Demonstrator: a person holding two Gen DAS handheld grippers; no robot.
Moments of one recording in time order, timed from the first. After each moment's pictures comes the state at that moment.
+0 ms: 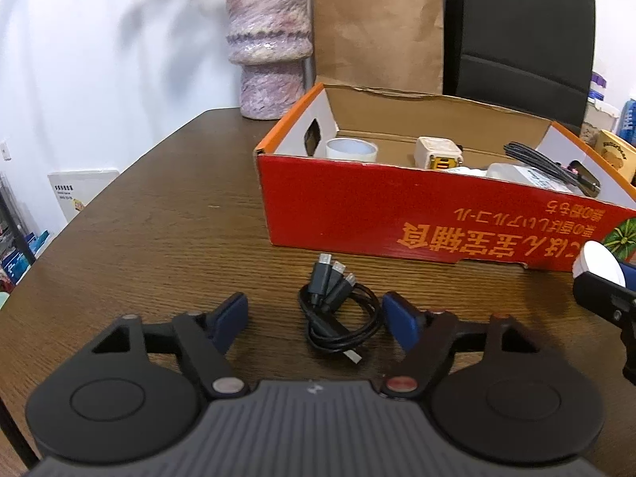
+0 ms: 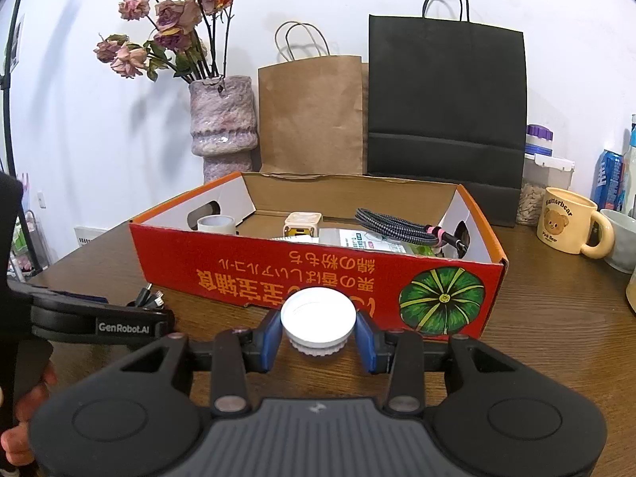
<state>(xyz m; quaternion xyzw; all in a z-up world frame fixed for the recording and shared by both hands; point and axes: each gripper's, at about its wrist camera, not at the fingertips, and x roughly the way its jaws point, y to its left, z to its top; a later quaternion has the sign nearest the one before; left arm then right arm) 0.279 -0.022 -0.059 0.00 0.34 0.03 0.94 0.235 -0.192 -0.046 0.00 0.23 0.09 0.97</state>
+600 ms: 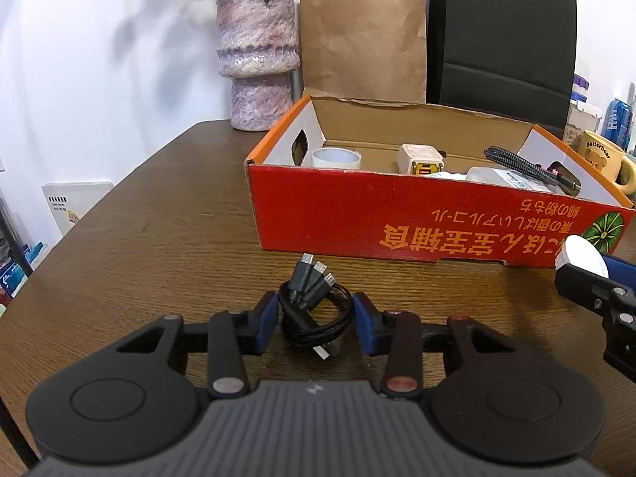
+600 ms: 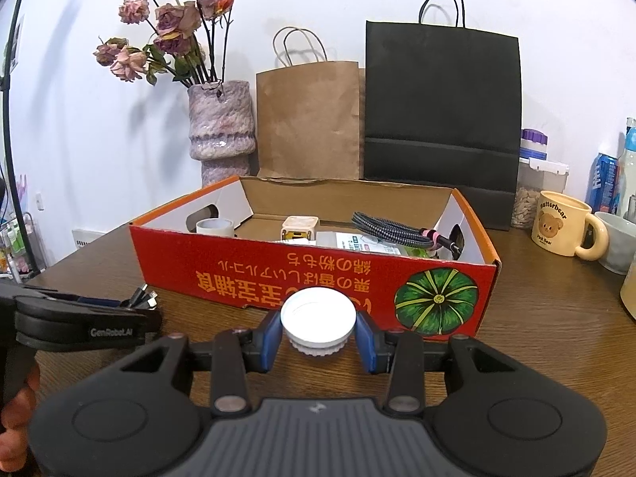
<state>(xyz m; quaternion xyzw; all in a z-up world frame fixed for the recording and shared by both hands) 0.265 -0.027 -0.052 0.00 0.32 0.02 0.95 0.229 -0.193 -0.044 0.00 0.22 0.08 0.97</state>
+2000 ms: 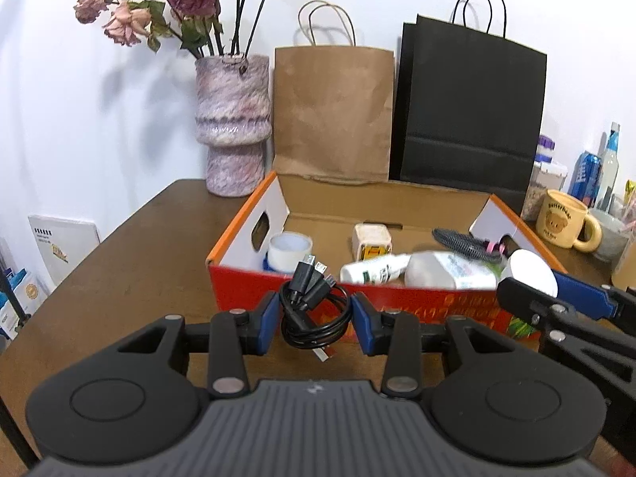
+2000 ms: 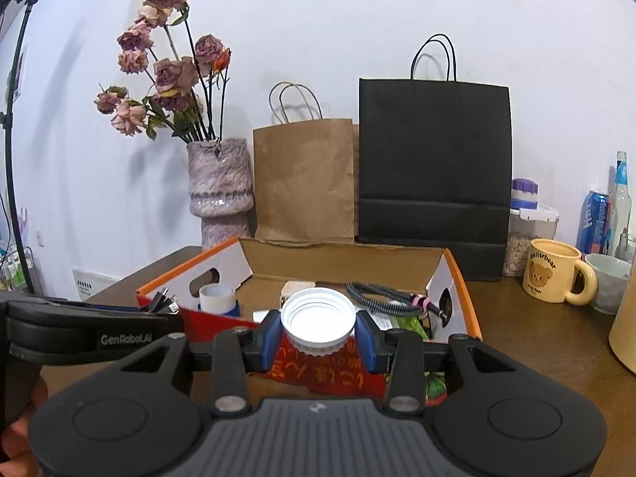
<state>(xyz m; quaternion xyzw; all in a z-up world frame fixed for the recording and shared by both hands) 0.257 -0.052 0.004 -0.02 0.26 -0.01 0.97 0.229 -0.196 -0.001 0.01 0.16 0.08 0.98</state>
